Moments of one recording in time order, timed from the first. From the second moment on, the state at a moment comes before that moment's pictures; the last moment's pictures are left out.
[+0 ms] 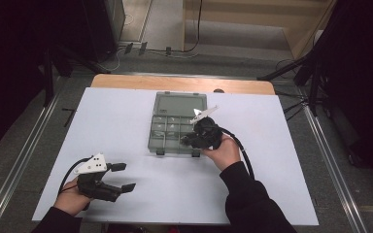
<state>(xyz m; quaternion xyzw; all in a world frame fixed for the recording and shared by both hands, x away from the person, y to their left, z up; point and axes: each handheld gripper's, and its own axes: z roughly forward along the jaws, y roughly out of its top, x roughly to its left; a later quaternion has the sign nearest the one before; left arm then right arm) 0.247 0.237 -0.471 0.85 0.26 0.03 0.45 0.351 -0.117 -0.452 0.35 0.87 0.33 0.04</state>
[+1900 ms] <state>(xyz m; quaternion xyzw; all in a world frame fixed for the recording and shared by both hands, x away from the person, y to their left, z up) 0.244 0.241 -0.468 0.84 0.26 0.04 0.47 0.271 -0.172 -0.454 0.30 0.86 0.42 0.02</state>
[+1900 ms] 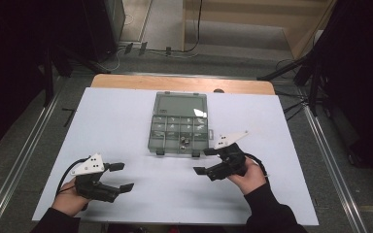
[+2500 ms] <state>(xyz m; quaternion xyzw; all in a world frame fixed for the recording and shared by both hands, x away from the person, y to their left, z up) 0.244 0.241 -0.468 0.84 0.26 0.04 0.47 0.235 -0.222 -0.463 0.31 0.84 0.44 0.06</state>
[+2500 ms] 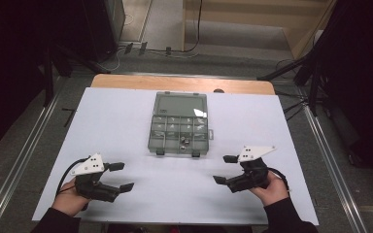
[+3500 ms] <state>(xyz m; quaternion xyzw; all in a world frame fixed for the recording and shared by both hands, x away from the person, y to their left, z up) 0.244 0.240 -0.468 0.84 0.26 0.04 0.47 0.235 -0.248 -0.474 0.34 0.83 0.43 0.06</state>
